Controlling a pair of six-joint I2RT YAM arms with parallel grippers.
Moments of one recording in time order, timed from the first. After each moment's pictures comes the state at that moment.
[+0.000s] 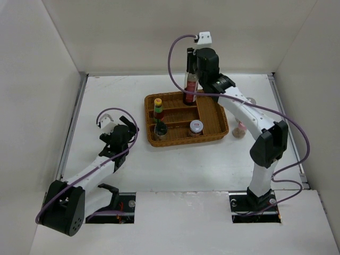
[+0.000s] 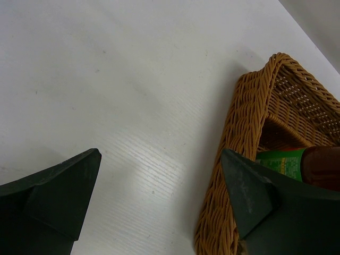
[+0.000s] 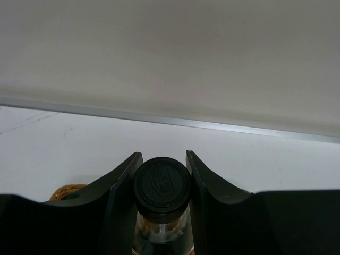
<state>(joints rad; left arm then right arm) -0.34 1.06 0.37 0.21 -0.57 -0.83 0.56 1.85 1.87 -0.12 0.43 0.07</state>
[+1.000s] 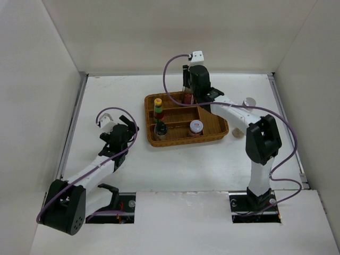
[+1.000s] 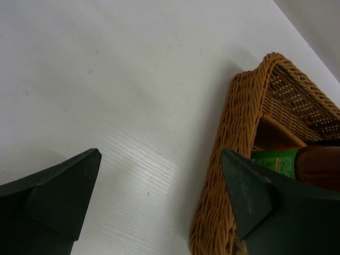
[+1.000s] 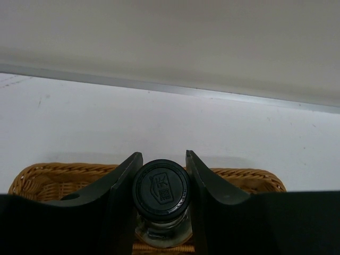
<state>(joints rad) -0.32 1.07 0.37 0.23 -0.53 -0.83 0.57 1.94 1.63 0.10 0.42 0.08</state>
